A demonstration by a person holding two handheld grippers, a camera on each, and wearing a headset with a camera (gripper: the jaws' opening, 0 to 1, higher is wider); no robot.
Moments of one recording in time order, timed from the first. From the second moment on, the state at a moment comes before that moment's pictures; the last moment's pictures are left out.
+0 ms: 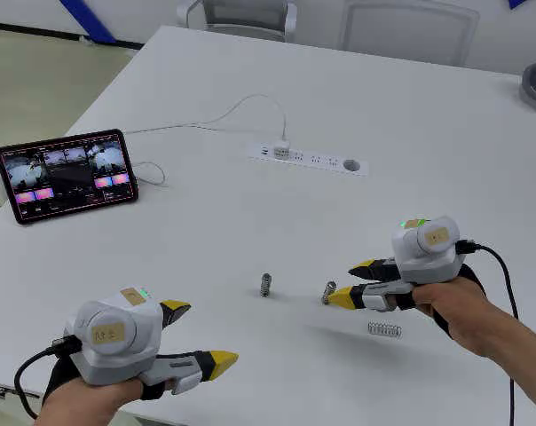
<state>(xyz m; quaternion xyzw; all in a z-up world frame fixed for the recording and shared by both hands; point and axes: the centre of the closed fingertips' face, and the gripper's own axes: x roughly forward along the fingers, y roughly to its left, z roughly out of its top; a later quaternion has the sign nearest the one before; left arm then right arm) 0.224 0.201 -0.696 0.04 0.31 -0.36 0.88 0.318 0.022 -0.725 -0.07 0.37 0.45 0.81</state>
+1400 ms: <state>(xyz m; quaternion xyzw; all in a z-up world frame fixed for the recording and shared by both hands) 0.247 0.161 -0.700 0.06 0.31 -0.40 0.86 0.257 -0.036 -0.712 0.01 0.34 0.39 0.86</state>
